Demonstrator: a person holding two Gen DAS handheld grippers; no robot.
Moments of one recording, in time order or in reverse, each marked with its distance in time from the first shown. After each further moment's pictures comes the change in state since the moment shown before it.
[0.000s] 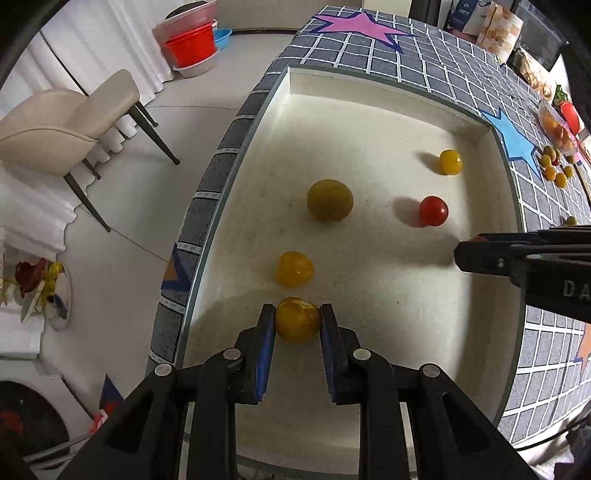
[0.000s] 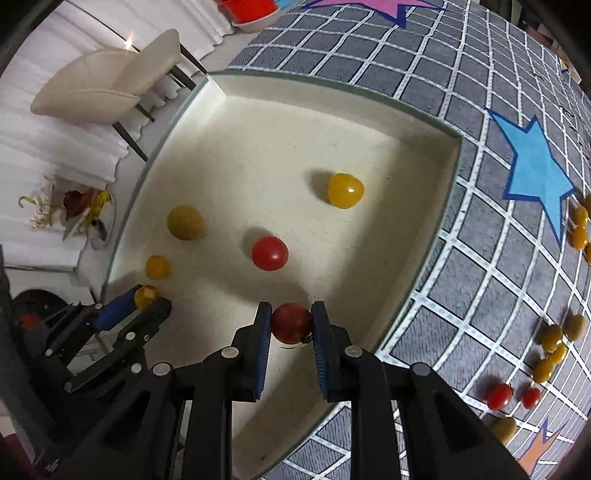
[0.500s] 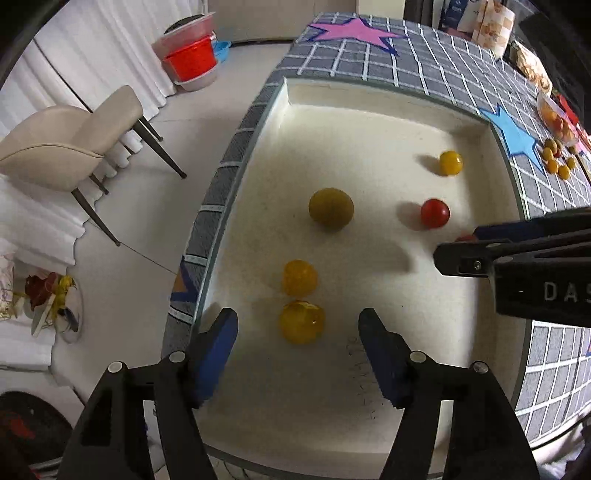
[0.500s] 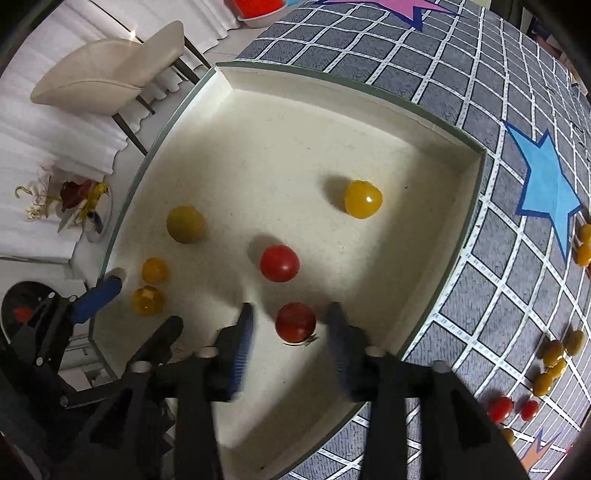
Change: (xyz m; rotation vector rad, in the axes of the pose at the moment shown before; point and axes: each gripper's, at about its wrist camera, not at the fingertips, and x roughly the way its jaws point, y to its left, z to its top) left arm -0.010 -0.012 -0.005 0.041 -0.032 0.048; right arm 0.013 0.018 0.009 -0.027 0.007 -0.023
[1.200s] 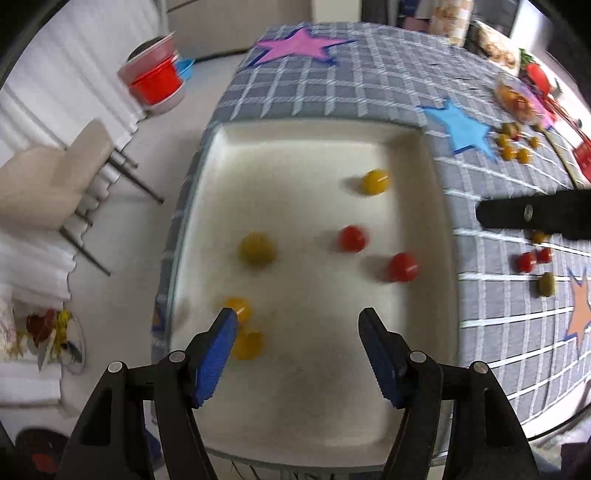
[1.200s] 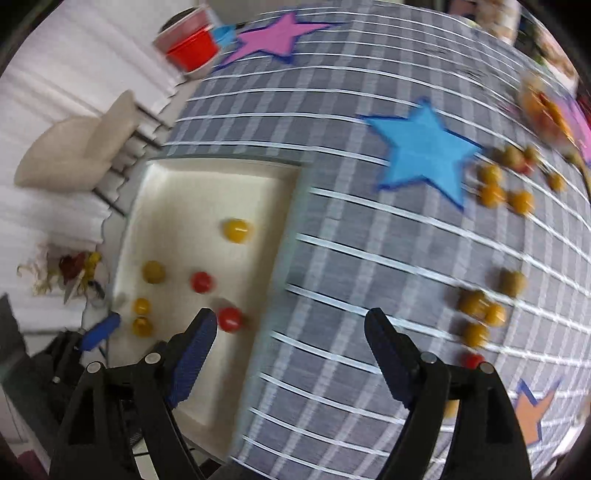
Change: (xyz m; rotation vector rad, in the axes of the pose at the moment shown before) left arm -0.042 -0.056 0.022 0.142 -0.031 -0.042; right arm -0.077 -0.096 -0.032 0.264 -0.130 0.002
